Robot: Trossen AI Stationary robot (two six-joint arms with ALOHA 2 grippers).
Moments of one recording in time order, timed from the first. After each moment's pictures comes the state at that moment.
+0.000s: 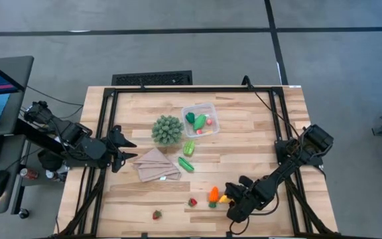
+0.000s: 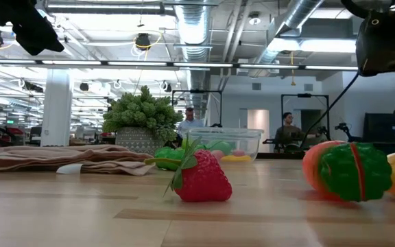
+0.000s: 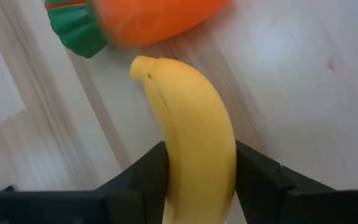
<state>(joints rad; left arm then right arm) -0.53 0.56 0.63 -0.75 -0.48 -0.60 0.76 1.81 1.00 -0.46 0.20 1.17</state>
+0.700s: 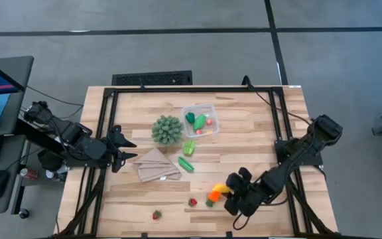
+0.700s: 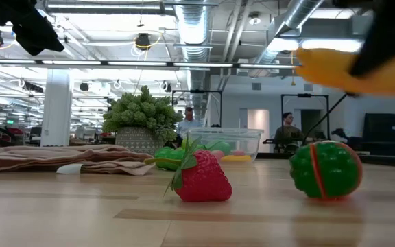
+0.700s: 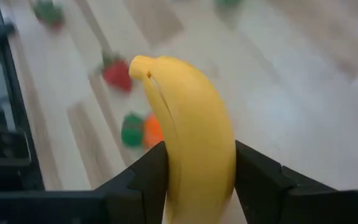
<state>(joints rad) -0.53 0.56 0.63 -0.75 -0.48 -0.60 0.74 1.62 1.00 -0.46 0.50 1.16</state>
